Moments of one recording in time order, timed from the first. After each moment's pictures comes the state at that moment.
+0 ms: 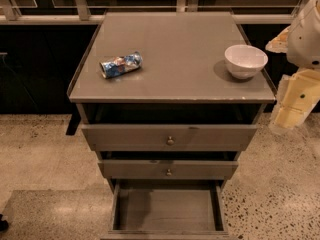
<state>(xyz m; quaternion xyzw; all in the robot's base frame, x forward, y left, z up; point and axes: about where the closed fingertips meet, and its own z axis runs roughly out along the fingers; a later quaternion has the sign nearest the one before) 0.438 -0.217 0.976 -0.60 0.78 -0.03 0.16</state>
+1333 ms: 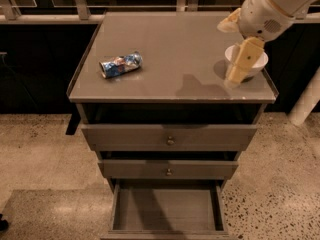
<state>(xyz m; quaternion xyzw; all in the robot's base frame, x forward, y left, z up) 0.567 -0.167 0.960 -0.66 0.71 0.07 0.24</state>
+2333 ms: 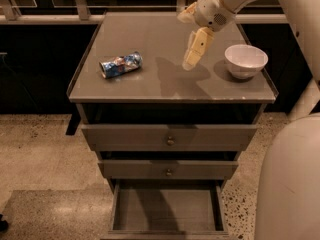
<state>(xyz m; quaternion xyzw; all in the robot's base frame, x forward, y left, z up) 0.671 -0.080 0.944 -0.69 0.65 0.13 0.30</state>
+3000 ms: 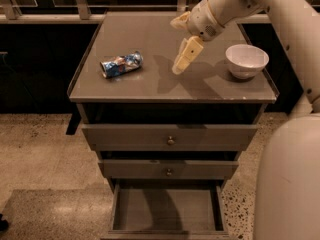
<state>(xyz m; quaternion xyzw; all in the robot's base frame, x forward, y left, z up) 0.693 -0.060 0.918 -0.67 0.64 0.17 0.35</state>
